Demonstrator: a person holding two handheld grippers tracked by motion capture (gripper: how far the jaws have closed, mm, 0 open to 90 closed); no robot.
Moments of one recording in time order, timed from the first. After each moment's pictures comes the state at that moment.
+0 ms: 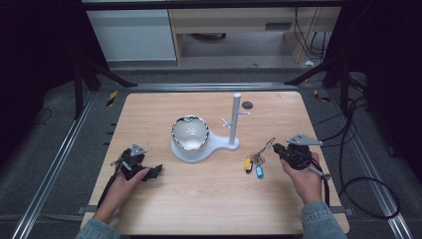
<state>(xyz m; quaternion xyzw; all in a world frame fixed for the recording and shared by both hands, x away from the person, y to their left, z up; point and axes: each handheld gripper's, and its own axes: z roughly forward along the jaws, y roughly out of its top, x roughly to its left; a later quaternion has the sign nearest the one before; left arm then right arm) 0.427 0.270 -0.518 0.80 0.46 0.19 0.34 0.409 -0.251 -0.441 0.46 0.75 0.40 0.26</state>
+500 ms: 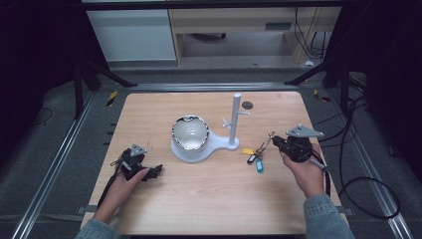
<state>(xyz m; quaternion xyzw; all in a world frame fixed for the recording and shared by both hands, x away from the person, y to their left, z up) 0.427 0.270 -0.518 0.80 0.46 0.19 0.34 0.415 -0.245 -0.410 0.43 0.76 0.41 0.27</state>
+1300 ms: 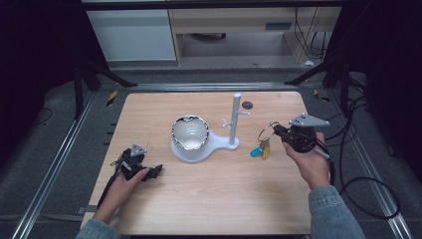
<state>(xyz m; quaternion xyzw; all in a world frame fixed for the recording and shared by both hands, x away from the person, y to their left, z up) 0.427 0.270 -0.518 0.80 0.46 0.19 0.34 0.420 -0.244 -0.373 0.41 0.76 0.42 0.29</state>
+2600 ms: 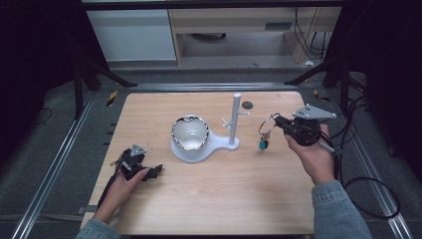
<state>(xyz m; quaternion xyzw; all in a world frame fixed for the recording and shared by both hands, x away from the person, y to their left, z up) 0.427 0.270 -0.518 0.80 0.46 0.20 0.34 0.420 -0.242 -0.342 0.39 0.75 0.44 0.30</state>
